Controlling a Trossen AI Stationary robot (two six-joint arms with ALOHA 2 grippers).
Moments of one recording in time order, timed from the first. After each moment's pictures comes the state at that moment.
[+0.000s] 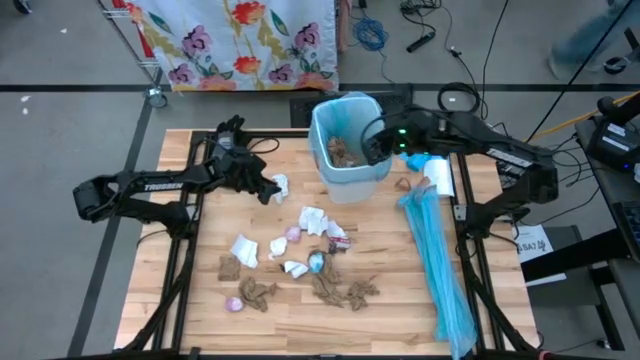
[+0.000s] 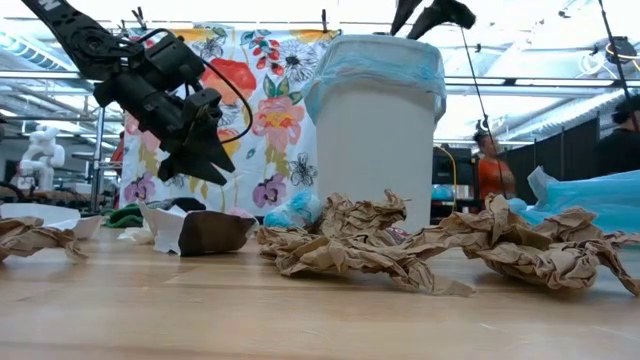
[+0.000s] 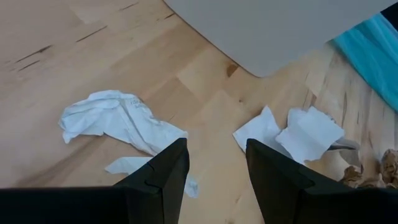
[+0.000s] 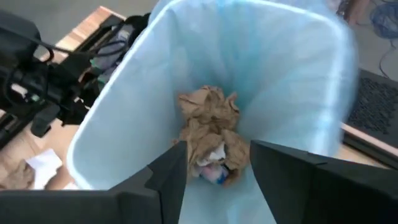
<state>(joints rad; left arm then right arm) 0.54 1.15 0.45 0.02 0.30 -0.43 -0.24 1.42 1.70 -1.09 0.36 0.64</state>
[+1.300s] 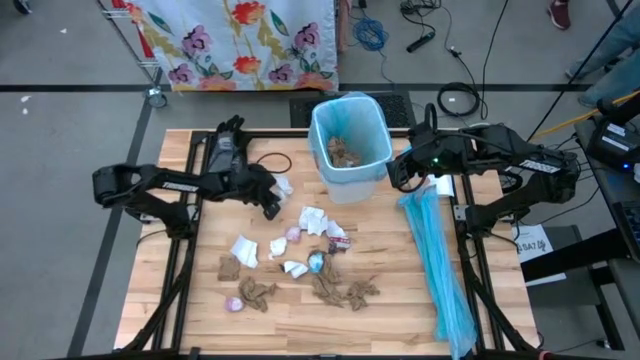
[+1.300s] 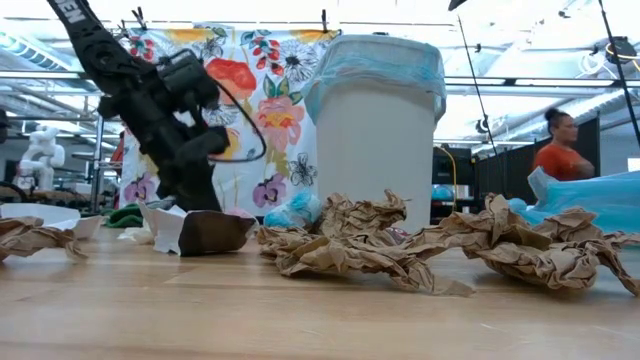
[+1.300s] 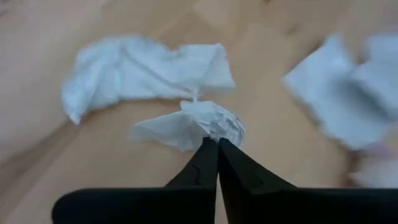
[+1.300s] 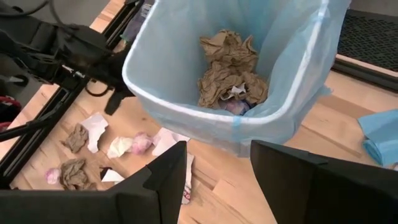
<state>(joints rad) 0.38 1.34 0.45 0.04 0.10 -0.33 -0.02 1.29 1.70 -1.29 0.37 0.92</state>
